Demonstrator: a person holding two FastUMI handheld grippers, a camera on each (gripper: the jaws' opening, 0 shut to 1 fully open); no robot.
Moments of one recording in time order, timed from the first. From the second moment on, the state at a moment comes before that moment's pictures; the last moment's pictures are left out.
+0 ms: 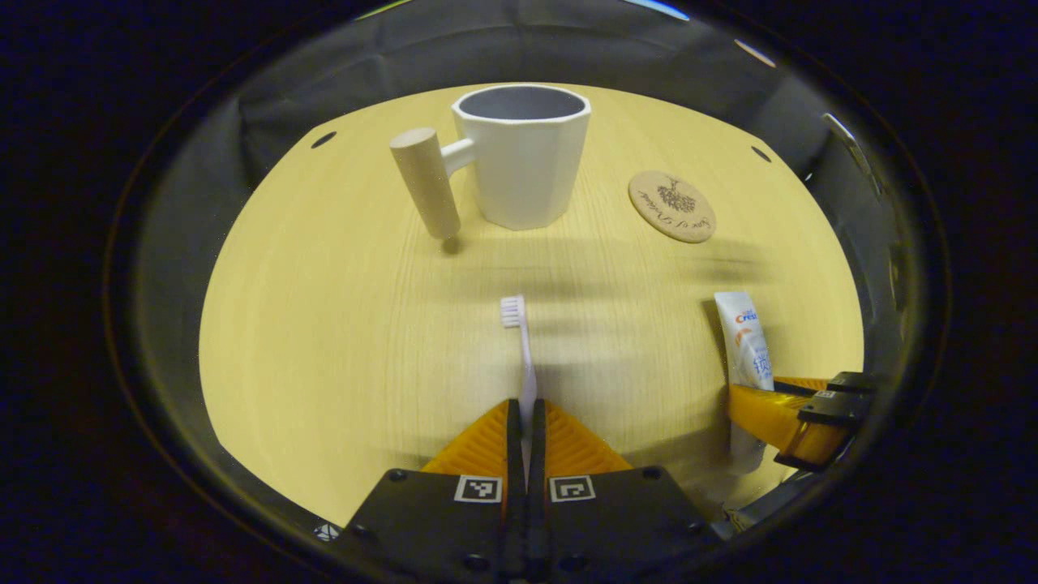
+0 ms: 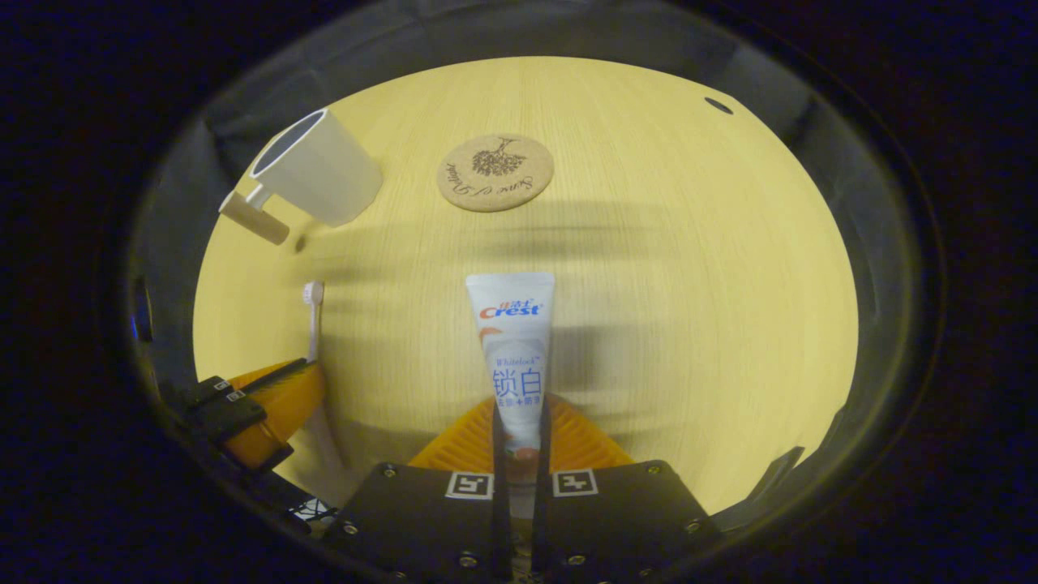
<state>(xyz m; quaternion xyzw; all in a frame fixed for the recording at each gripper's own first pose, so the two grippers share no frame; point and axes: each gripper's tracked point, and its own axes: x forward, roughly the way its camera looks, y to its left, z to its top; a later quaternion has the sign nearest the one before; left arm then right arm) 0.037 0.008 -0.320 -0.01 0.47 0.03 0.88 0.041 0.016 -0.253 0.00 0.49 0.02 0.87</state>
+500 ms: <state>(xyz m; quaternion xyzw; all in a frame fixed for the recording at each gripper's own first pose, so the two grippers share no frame) 0.026 0.007 -0.284 -0.02 0.44 0.03 0.90 0.042 0.016 -0.253 0.00 0.49 0.03 0.87</state>
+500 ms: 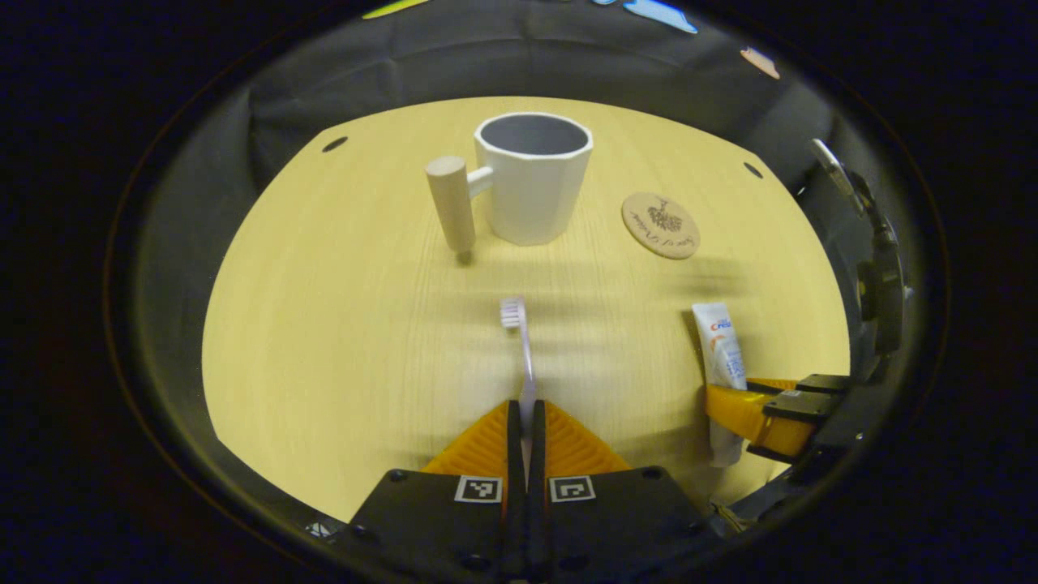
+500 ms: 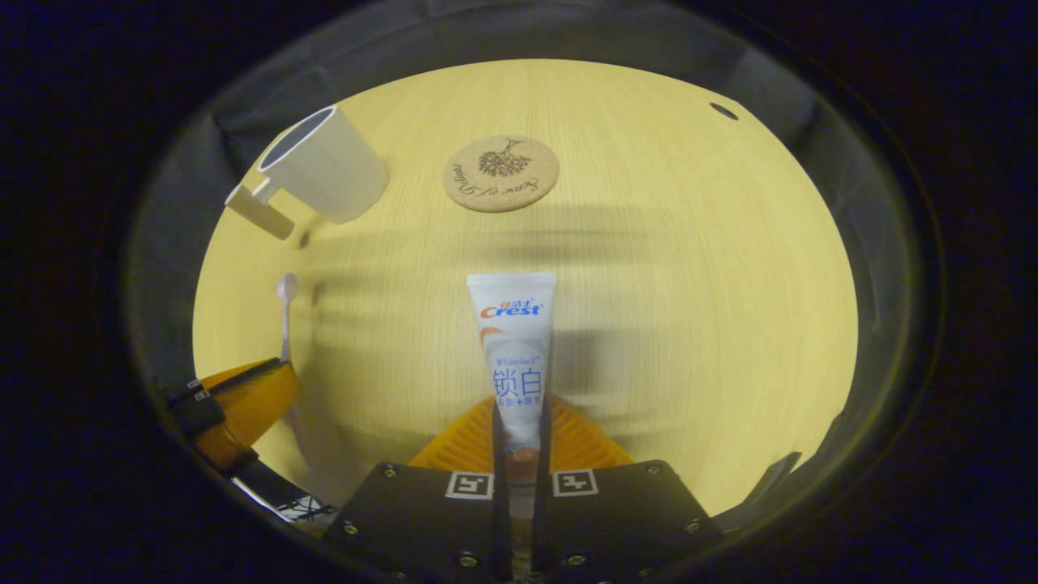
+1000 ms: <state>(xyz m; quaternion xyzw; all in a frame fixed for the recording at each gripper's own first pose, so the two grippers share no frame) 0.036 -0.007 -0.186 -0.03 0.36 0.00 0.93 0.042 0.016 -0.252 -0.01 0.48 0.03 0.88</state>
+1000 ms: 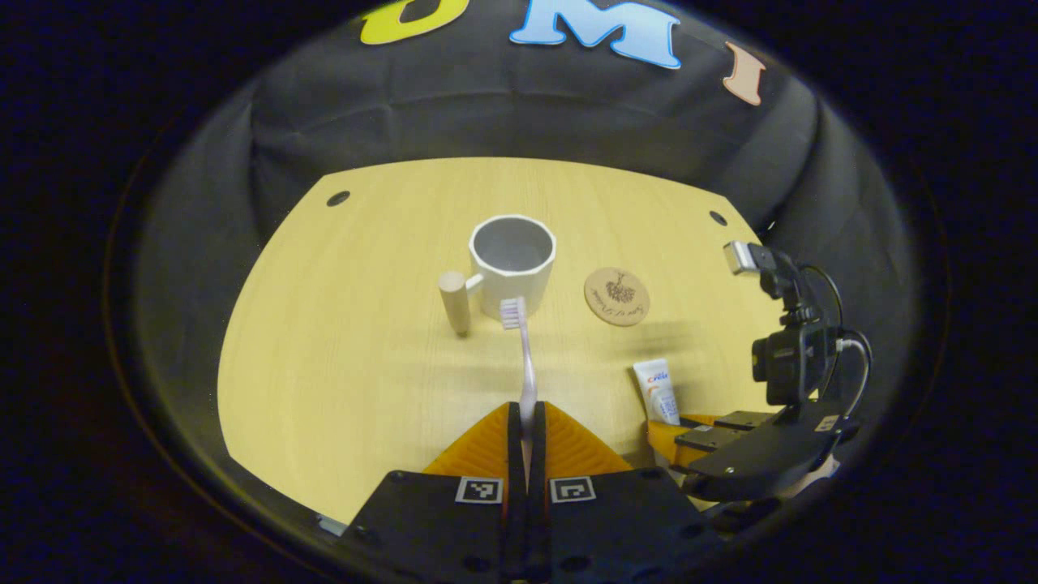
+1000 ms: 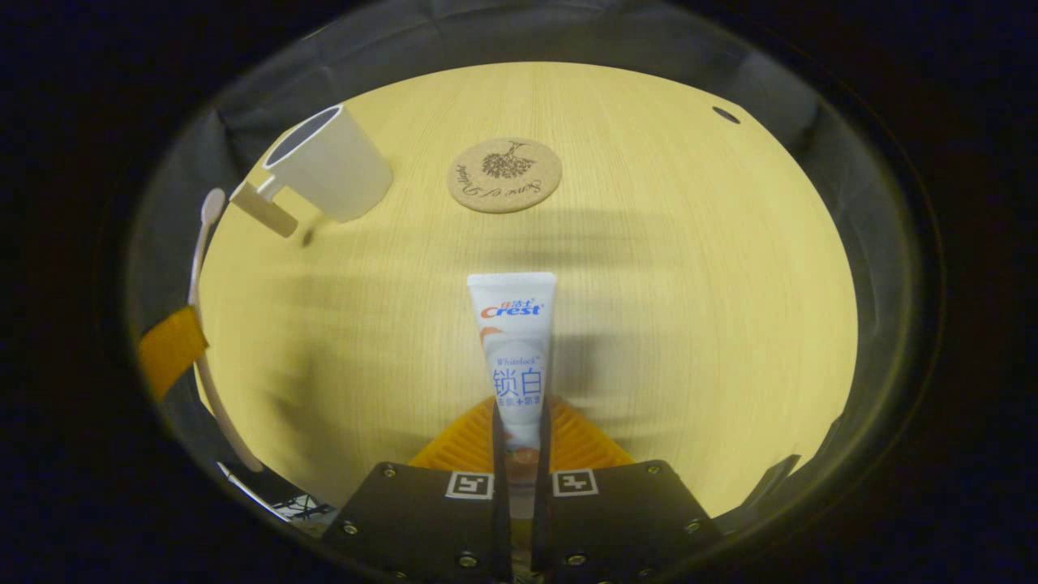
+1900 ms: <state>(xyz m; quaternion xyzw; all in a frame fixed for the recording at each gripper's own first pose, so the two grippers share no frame) 0.181 0.013 -0.059 -0.06 0.19 -0.06 0.98 0.044 0.016 -0.252 0.00 0.47 0.03 0.88</state>
